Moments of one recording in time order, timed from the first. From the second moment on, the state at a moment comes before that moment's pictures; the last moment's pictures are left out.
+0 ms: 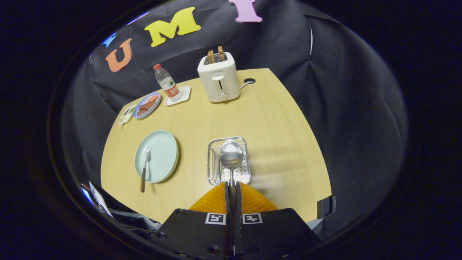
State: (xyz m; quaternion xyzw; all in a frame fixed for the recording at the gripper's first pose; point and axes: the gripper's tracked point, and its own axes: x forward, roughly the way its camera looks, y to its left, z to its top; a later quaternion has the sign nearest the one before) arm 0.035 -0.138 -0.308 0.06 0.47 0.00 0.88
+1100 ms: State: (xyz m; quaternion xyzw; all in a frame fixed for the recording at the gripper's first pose) arm 0.075 -0.043 -0.288 0.04 0.39 0.06 0.92
